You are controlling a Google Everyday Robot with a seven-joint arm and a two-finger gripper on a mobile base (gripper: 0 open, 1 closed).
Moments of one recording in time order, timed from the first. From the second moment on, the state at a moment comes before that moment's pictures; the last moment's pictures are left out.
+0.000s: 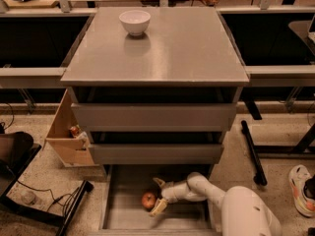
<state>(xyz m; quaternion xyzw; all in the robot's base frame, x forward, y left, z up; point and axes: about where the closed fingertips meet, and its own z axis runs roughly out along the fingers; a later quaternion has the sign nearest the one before) 0.578 0.029 0.170 -0.54 0.67 0.39 0.34</state>
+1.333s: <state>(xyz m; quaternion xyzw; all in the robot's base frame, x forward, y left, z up) 0.505 -0.095 0.356 -0.58 0.72 0.24 0.28</state>
